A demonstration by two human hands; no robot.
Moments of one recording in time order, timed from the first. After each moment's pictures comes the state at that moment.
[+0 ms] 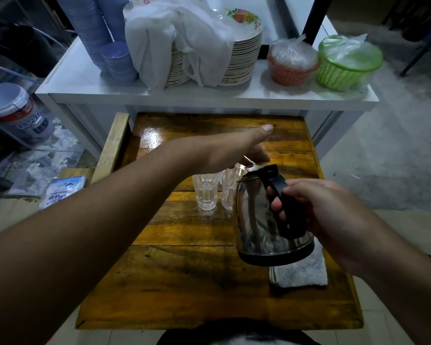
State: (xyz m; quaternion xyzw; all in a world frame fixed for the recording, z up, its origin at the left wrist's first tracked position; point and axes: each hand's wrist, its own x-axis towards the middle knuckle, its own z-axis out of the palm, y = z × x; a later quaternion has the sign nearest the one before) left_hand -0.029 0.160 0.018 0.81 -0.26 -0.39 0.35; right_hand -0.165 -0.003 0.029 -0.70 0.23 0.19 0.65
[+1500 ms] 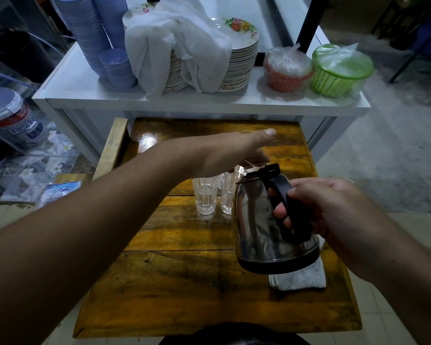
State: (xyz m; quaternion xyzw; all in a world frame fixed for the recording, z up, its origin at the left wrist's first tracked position) left_hand -0.033 0.167 0.033 0.80 -0.27 -0.39 0.36; right_hand -0.172 0.004 0.053 -0.72 0.22 0.14 0.64
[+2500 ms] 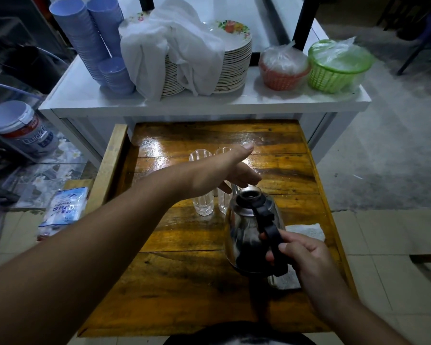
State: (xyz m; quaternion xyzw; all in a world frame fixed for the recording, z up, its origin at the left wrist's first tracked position) left_hand -0.050 0.164 -0.002 0.77 -0.24 -0.43 0.41; right_hand -0.226 -0.012 -0.044 -0.68 0.20 0.11 0.70
